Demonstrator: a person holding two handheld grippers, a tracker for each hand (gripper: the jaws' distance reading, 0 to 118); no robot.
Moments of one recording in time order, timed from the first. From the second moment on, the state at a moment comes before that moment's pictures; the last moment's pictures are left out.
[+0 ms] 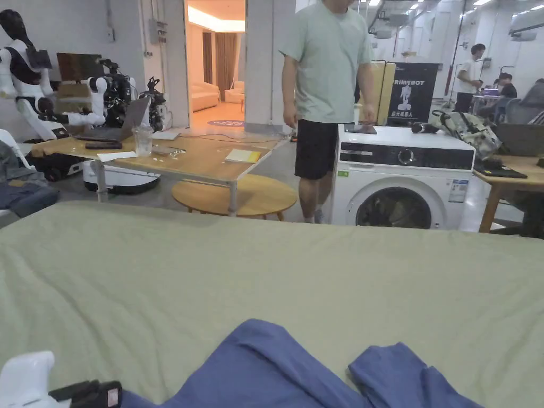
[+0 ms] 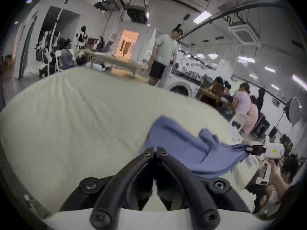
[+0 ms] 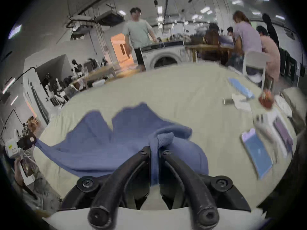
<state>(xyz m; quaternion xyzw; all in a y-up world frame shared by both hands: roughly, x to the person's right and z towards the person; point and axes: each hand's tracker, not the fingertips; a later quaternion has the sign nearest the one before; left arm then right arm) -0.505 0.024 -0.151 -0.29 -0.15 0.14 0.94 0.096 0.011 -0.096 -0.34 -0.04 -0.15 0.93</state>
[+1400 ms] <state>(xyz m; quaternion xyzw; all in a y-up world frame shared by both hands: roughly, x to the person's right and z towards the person) -0.402 0.091 -0.104 -0.10 -0.21 0.05 0.97 -0.030 0.057 -0.068 -0.17 0.06 -0.03 0.98</state>
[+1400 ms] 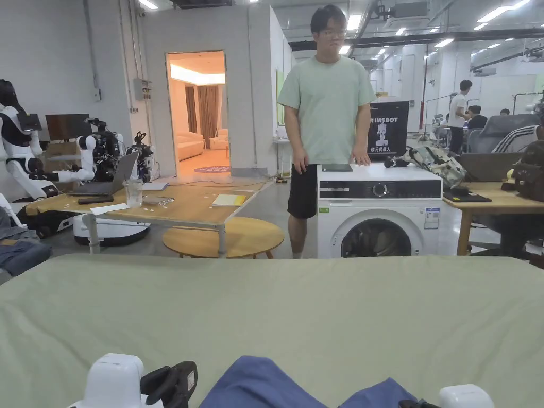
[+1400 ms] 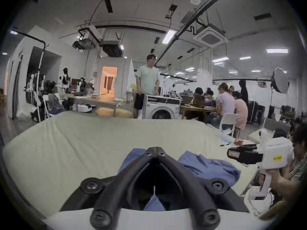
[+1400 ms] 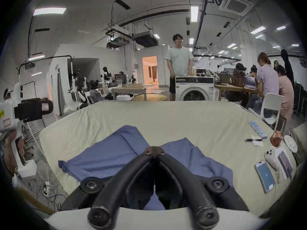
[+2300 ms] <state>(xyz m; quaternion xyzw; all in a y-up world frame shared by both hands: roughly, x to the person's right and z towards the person) -0.498 -0.078 -0.123 -0.42 -0.07 0.15 0.89 0.015 0.029 -0.061 -0.23 0.05 -0.07 0.97</state>
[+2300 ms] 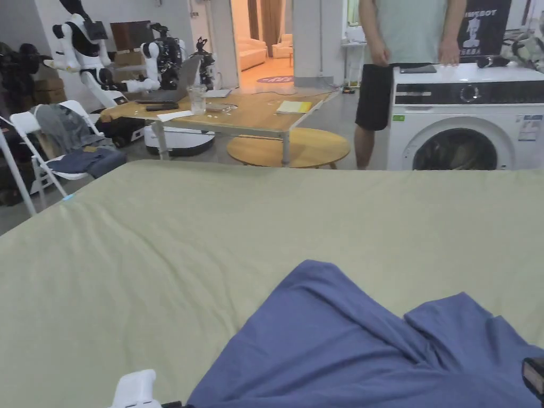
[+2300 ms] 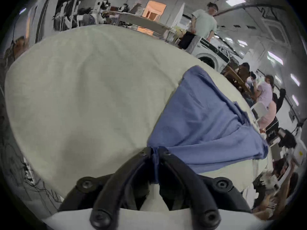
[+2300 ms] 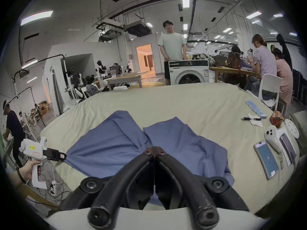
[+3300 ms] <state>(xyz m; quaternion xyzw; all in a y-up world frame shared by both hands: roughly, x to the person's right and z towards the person) -0.496 -0.065 -0.121 -0.44 -0.09 0.17 0.88 0.100 -0.008 -0.270 -0.49 -0.03 0.03 0.87</state>
